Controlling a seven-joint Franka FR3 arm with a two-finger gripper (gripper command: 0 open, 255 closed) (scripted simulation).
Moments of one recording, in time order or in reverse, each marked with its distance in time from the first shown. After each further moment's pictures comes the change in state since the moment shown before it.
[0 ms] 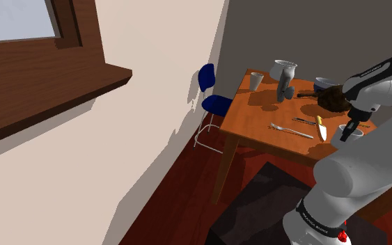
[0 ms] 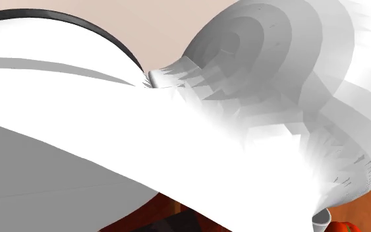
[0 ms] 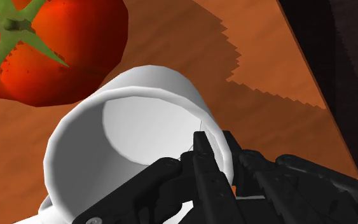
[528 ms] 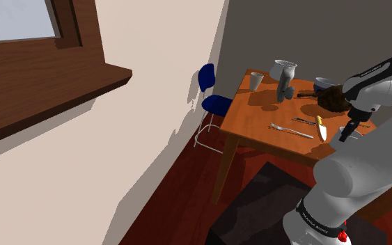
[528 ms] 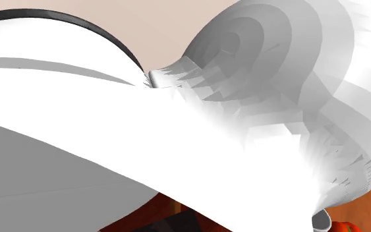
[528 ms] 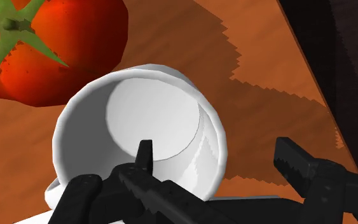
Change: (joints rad) arm 0.000 0.001 -0.001 -0.001 0.000 0.002 -0.001
